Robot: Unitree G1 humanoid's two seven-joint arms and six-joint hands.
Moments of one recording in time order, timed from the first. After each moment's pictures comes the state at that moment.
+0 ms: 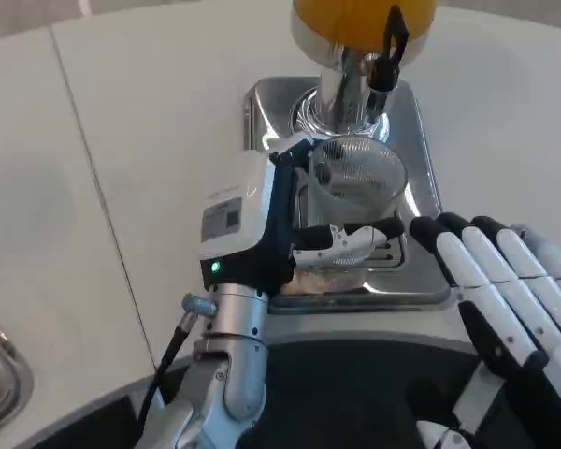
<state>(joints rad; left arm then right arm) -0.64 0.08 -0.29 0.63 0.73 -0.22 0.65 0.65 -0.07 -0.21 -1.03 -0.78 -0.48 0.26</state>
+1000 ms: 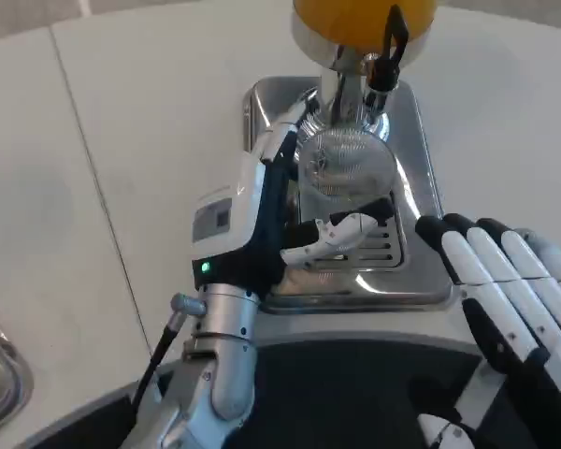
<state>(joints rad) -0.64 0.14 -0.31 0.63 0.67 -0.26 0.63 0.65 -0.05 -0.19 -1.03 -0.80 -0.45 0.27</state>
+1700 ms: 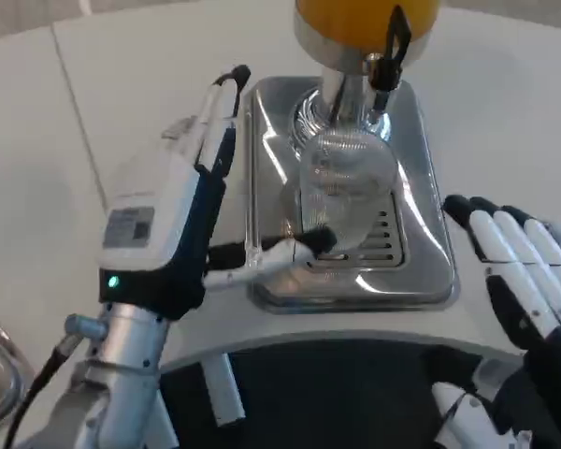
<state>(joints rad) -0.33 0.41 -0.23 0.07 0.73 -0.21 0.42 0.63 -0.01 -0.15 -1.03 -0.78 -0.36 0.27</state>
